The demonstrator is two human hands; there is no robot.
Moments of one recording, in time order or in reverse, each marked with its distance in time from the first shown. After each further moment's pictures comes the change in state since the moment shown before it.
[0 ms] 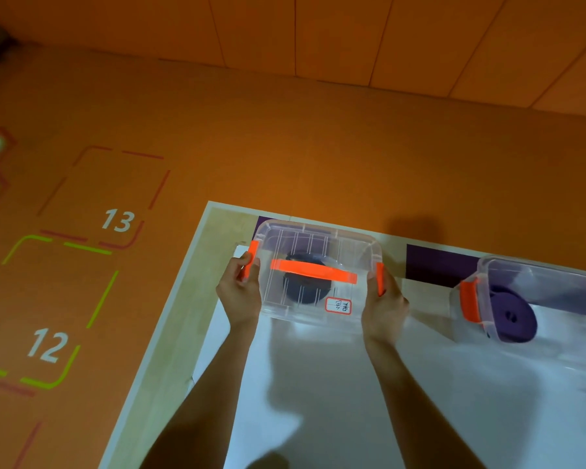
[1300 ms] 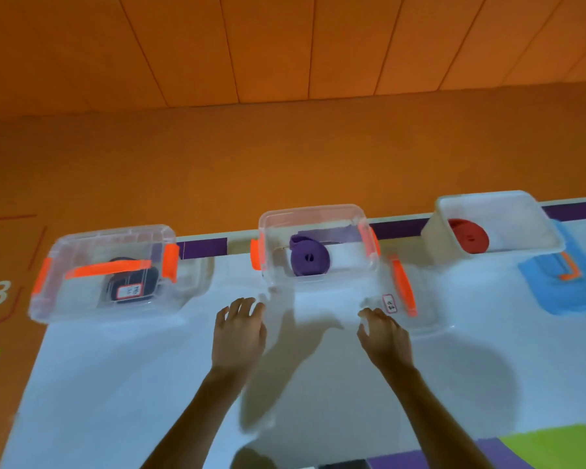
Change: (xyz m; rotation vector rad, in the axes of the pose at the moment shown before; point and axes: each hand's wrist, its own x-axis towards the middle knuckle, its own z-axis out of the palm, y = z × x) left_hand -0.344 0.113 0.167 1.044 -0.746 0.707; right_hand 0.019 0.271 -0.367 -0.693 -0.350 0.009
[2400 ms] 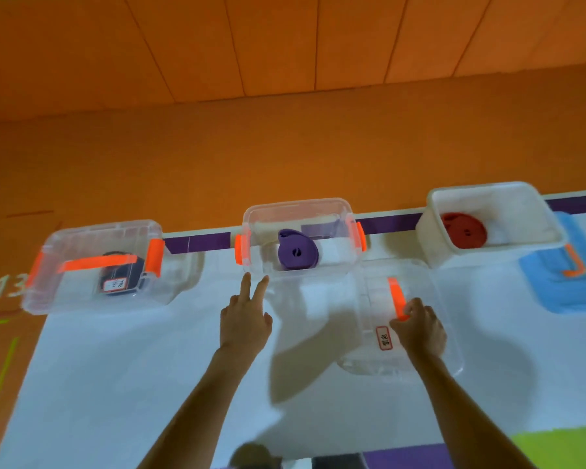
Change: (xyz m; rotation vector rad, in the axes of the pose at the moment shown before) left_hand 0.028 0.049 0.017 -0.032 -0.139 -0.175; right_hand 0.034 0.101 -0.004 0.194 0.066 0.392
